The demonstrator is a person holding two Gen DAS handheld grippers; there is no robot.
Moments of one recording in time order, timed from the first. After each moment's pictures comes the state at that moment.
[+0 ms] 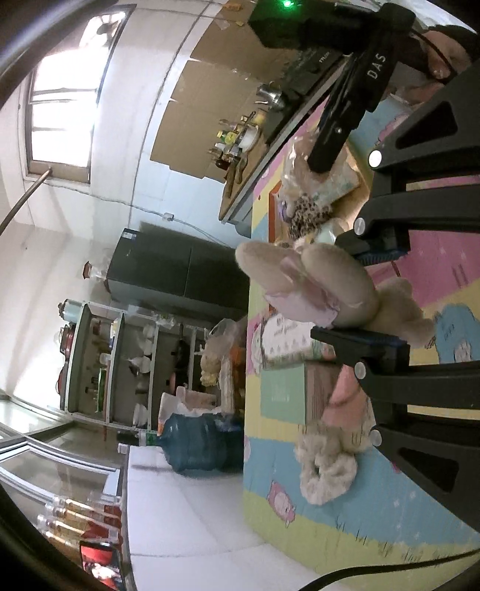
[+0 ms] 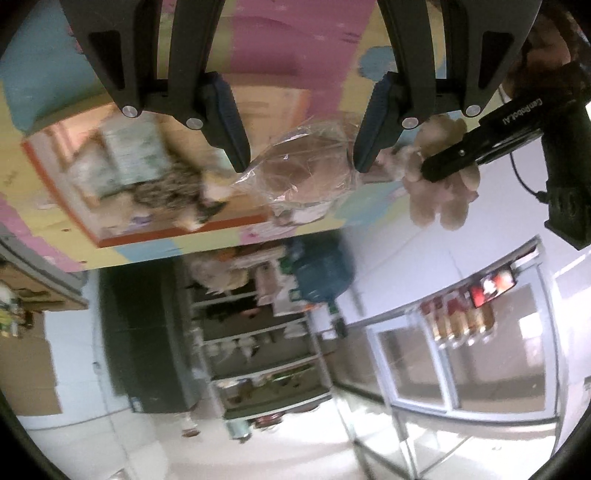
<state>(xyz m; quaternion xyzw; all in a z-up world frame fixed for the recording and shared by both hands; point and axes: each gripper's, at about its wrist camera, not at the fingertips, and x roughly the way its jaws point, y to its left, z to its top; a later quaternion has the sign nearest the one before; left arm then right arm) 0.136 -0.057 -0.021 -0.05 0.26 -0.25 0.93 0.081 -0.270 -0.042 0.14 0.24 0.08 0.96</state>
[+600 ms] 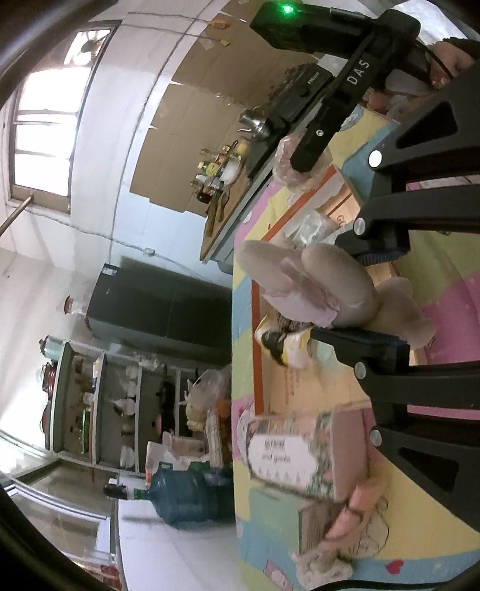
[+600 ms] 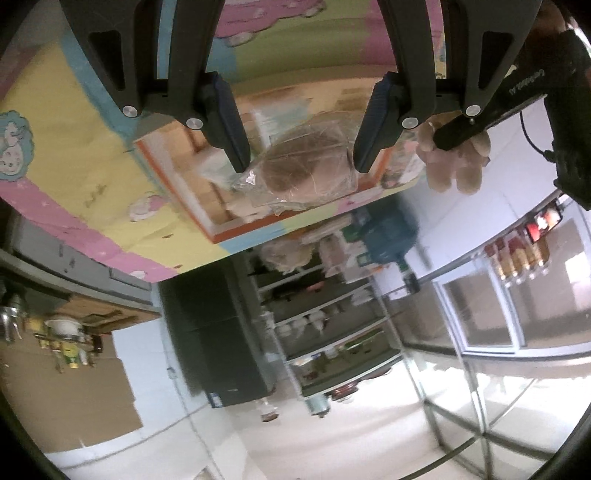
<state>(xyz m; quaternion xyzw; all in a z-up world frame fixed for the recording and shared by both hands) 0.143 -0.178 -0.041 -0.04 0.28 -0.31 0.91 0.049 -0.396 -0.059 0.20 0.21 -0.03 0.96</state>
